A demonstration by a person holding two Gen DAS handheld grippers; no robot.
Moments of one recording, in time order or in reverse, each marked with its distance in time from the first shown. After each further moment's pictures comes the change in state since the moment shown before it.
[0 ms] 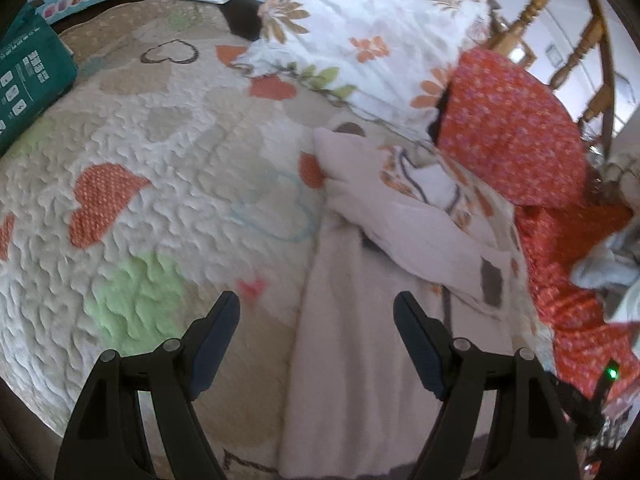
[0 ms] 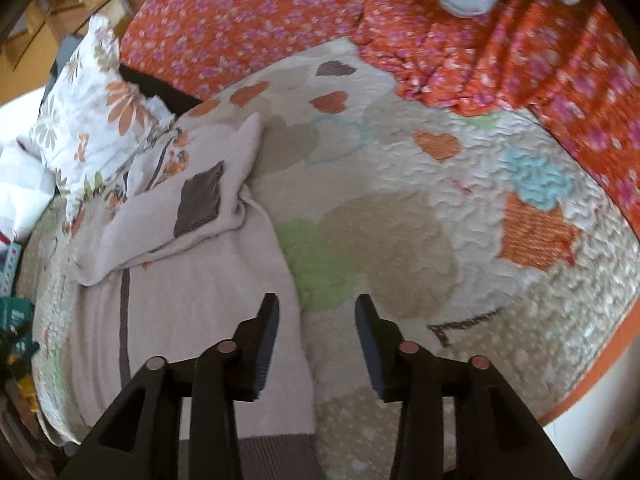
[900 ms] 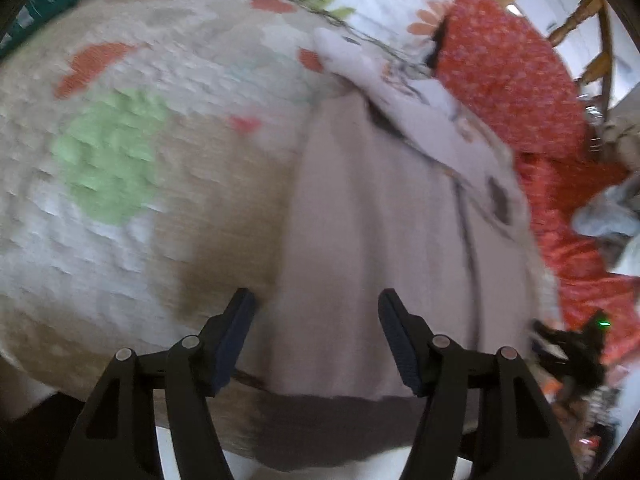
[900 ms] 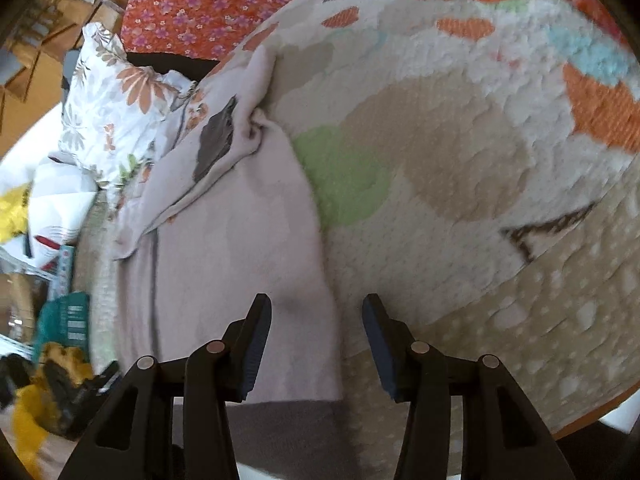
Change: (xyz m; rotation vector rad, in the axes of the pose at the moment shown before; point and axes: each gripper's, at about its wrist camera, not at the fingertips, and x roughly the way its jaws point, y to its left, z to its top) left arm 0.030 0.008 -0.095 -0.029 0.160 -0.075; right arm 0.061 -0.016 -0.047 0.143 0.223 0.332
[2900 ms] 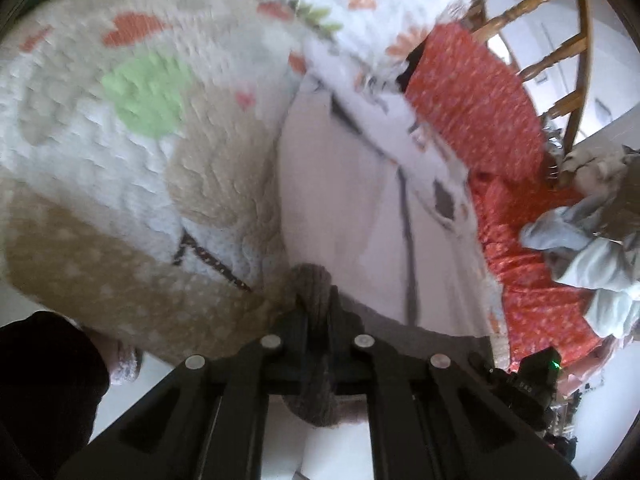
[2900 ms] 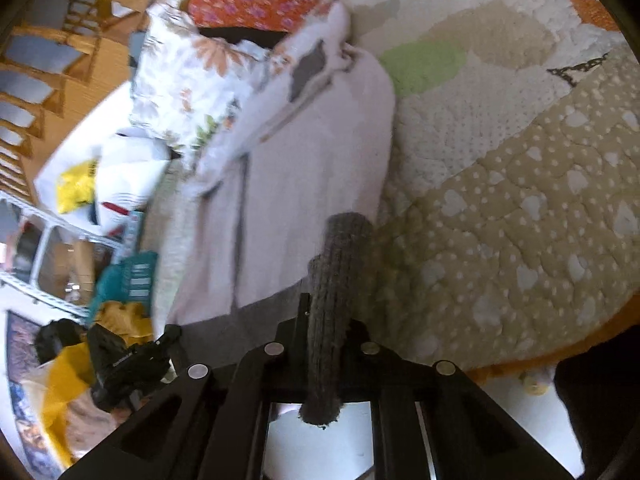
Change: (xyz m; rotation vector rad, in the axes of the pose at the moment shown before) left arm -0.068 0.005 -0.057 -0.096 -0.067 -0.142; right arm -0.036 0.013 -0.088 -0.077 0.027 0.236
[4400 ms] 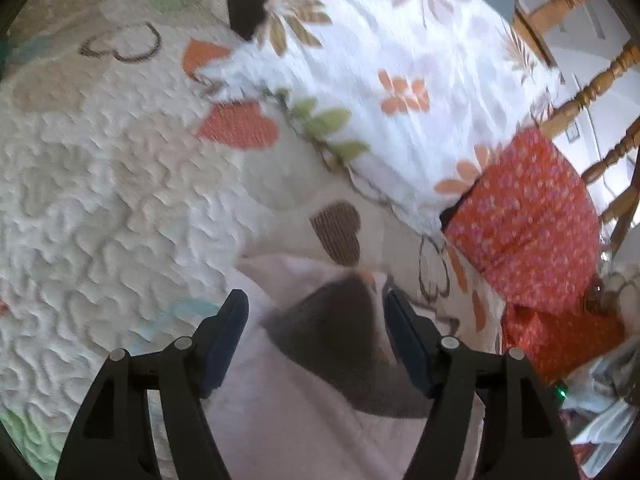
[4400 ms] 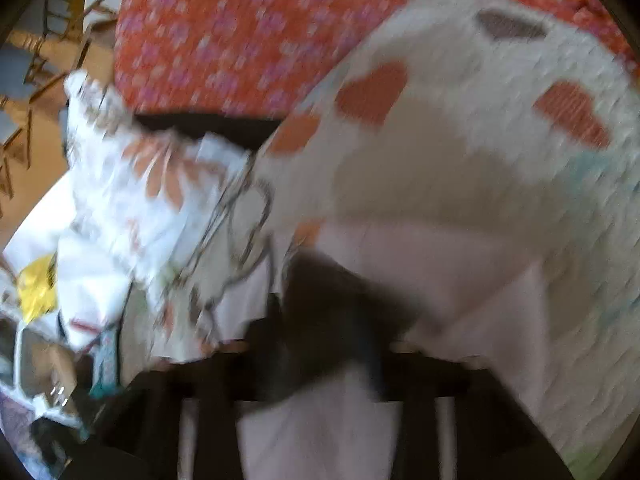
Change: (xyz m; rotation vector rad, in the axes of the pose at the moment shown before) left arm 0.144 -0.027 0.285 -0.102 -0.181 0.113; right arm 0.167 0.042 0.324 0.058 -0.192 -0.174
